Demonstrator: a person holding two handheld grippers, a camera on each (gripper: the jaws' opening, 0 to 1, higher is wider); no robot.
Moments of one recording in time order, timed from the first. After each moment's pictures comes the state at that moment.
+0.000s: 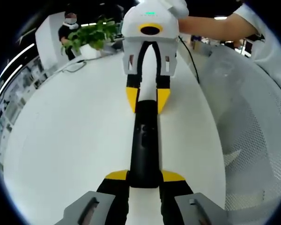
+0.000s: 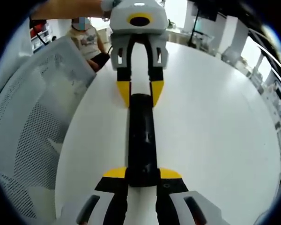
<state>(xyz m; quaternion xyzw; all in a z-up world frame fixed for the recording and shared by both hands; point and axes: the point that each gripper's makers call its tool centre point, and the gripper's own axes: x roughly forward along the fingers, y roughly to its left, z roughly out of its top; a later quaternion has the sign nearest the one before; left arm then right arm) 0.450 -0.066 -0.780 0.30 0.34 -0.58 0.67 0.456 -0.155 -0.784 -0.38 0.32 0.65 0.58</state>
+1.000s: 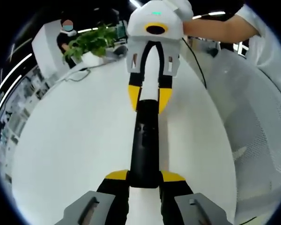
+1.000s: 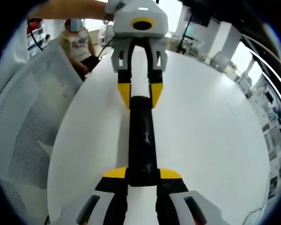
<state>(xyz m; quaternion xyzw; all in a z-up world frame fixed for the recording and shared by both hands) 0.495 -0.066 -0.750 0.33 0.31 -0.58 0.67 0.498 -0.155 -0.754 -0.39 0.29 0.61 0.62</state>
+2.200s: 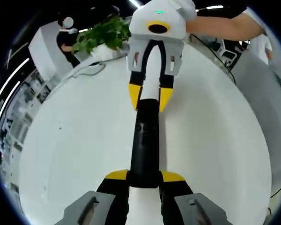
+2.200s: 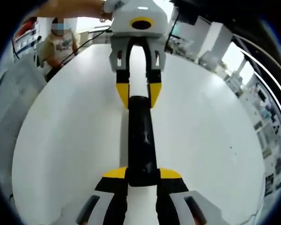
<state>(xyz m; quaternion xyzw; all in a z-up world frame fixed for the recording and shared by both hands) 0.635 -0.061 -0.765 0.37 0.30 -0.58 0.66 0.636 -0.149 -0.771 -0.39 0.28 0.59 0.65</state>
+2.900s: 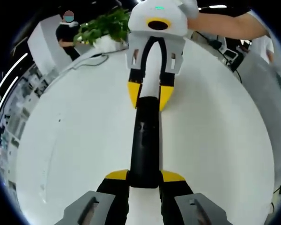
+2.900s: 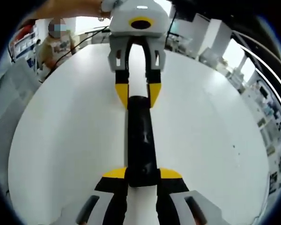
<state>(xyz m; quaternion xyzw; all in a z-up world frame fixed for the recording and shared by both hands) 0.650 -0.054 -0.777 0.37 0.33 -0.57 0.65 0.653 -0.143 -0.782 -0.38 0.29 0.60 0.65</state>
